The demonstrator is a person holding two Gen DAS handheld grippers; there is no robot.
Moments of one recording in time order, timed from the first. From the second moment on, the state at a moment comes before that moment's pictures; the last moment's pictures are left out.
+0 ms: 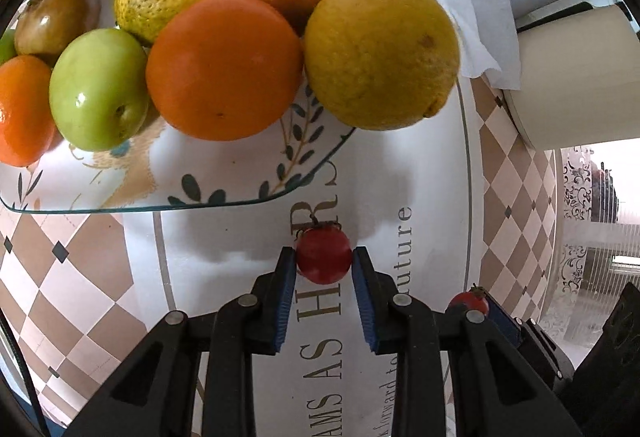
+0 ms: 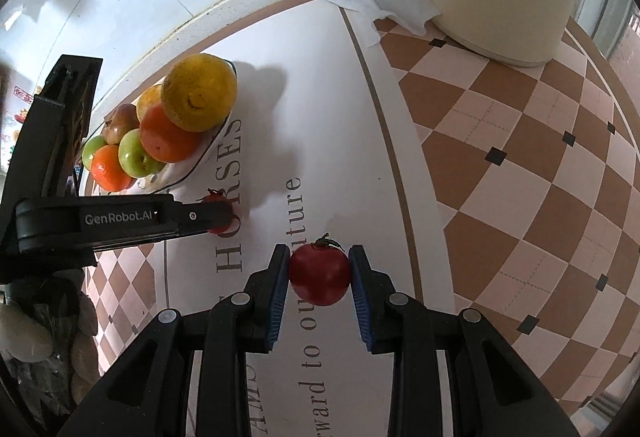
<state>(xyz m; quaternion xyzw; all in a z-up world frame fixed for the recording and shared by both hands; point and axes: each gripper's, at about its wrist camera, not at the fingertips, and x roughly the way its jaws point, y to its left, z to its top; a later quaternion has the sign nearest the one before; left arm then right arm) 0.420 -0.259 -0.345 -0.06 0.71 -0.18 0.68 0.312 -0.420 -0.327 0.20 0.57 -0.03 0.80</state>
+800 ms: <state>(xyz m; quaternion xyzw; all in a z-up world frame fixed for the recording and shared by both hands) 0.447 -0.106 -0.281 -0.23 0.65 -0.12 0.71 0.410 -0.290 -0.308 0.15 0.54 0.14 0.82</state>
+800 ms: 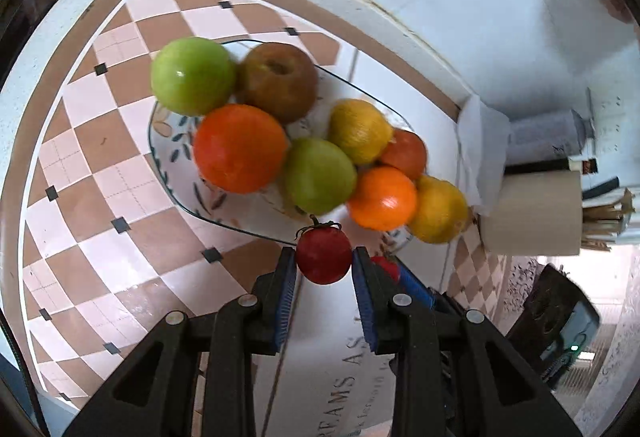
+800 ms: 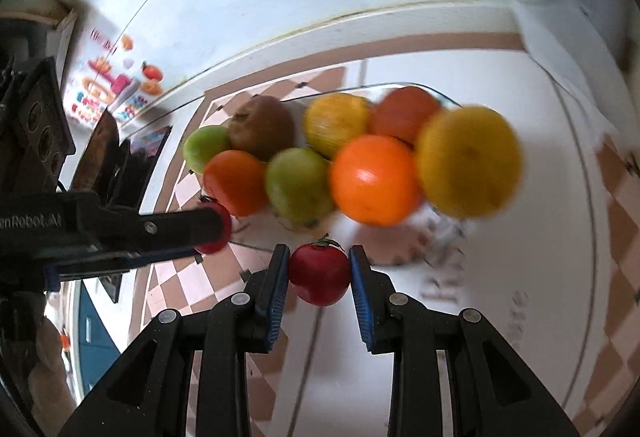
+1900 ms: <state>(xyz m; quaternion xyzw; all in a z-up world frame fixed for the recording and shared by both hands) 0.457 -0.119 -0.294 -0.04 0.66 -0.04 0.75 0.416 -0.312 -0.308 0.13 0.58 0.03 0.80</state>
